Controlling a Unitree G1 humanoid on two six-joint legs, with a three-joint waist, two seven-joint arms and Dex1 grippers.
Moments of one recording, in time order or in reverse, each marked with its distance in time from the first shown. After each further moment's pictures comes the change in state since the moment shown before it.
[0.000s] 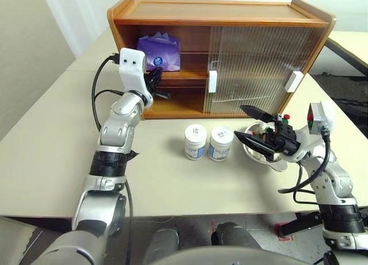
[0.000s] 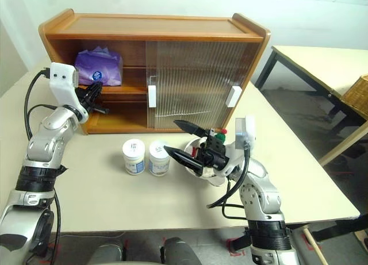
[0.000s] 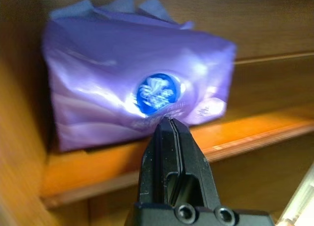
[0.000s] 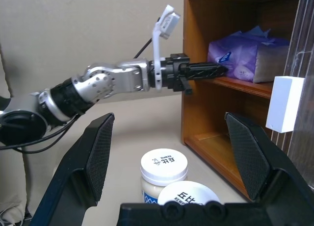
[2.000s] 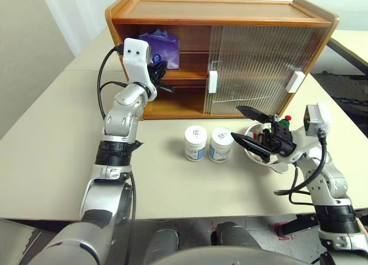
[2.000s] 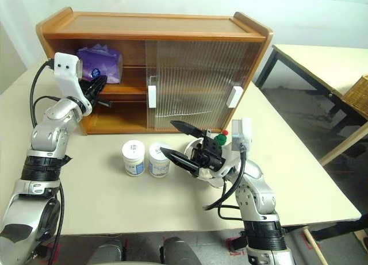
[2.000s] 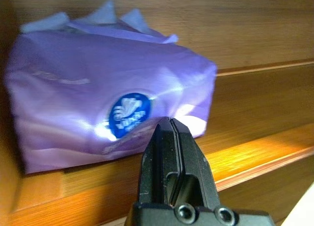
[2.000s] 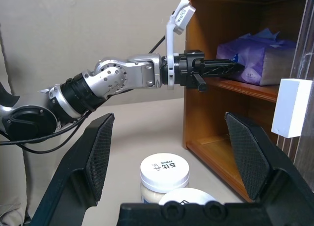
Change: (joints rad) left arm -0.063 -0.033 0.026 0.014 0.016 0.062 -0.043; right arm 0.003 0.025 0.020 0.001 -0.008 -0.031 0.004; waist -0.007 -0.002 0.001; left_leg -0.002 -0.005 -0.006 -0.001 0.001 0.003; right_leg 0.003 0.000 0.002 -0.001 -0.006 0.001
